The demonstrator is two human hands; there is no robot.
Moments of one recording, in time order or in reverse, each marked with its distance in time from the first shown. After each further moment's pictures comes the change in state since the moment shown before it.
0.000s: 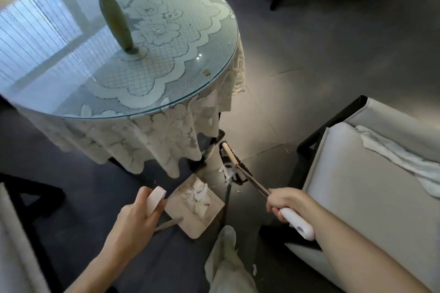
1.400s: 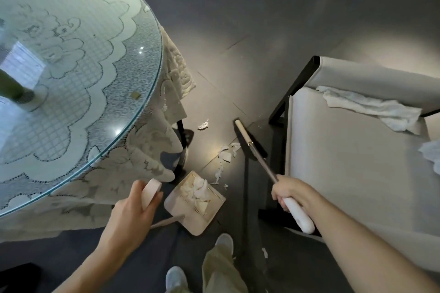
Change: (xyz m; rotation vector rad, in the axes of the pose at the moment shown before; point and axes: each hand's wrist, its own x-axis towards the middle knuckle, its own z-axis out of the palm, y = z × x) left_hand 0.132 0.078 0.027 0.148 -0.250 0.170; right_hand 0.032 0.023 -0.057 0.210 0.111 -0.049
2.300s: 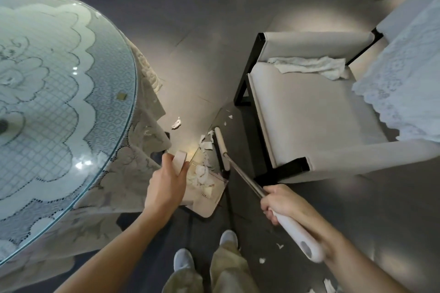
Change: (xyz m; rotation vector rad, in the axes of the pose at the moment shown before) left_hand 0.024 0.004 0.000 0.024 -0.157 0.190; right_hand -0.146 0.012 0.152 0.739 0.146 0.046
